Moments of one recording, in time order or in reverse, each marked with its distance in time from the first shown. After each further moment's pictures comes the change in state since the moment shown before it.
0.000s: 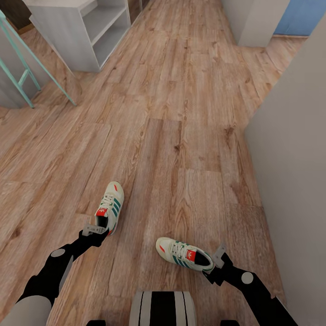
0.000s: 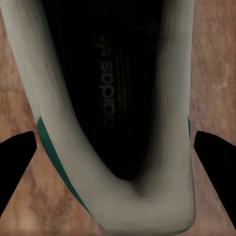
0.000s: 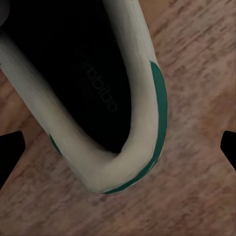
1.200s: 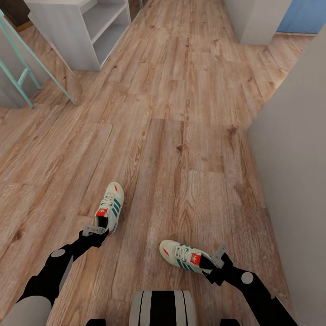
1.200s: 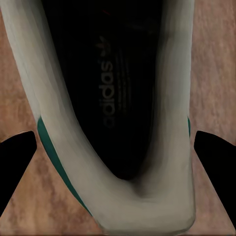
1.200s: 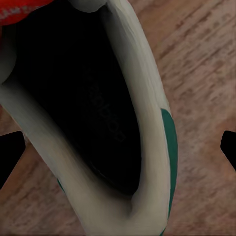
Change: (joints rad) left arm 0.001 0.000 0.000 0.003 -0.001 0.000 0.000; right arm 0.000 0.000 0.000 0.000 0.000 0.000 0.000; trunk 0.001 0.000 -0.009
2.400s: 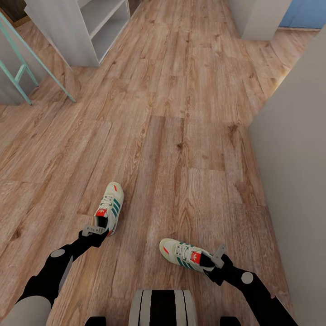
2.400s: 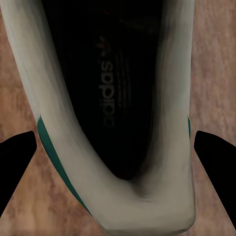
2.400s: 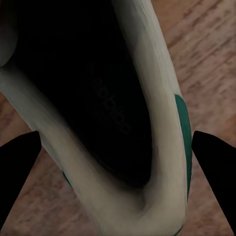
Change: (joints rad) left arm 0.001 0.002 0.002 -0.001 0.001 0.000 0.002; right arm 0.000 0.000 0.000 0.000 0.001 0.001 -0.001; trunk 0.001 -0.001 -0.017
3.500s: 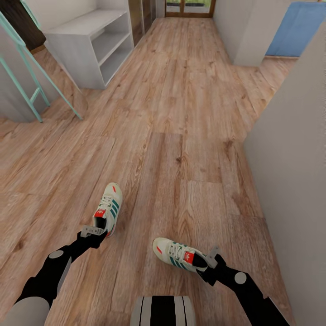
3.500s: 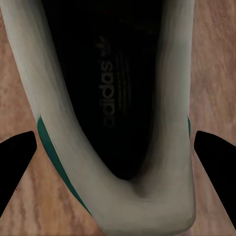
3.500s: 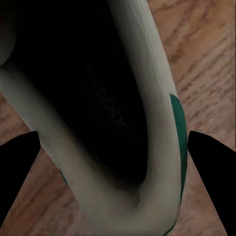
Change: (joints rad) left arm 0.003 0.009 0.004 0.010 -0.001 -0.004 0.000; right arm 0.000 0.049 0.002 0.000 -0.002 -0.002 0.001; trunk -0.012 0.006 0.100
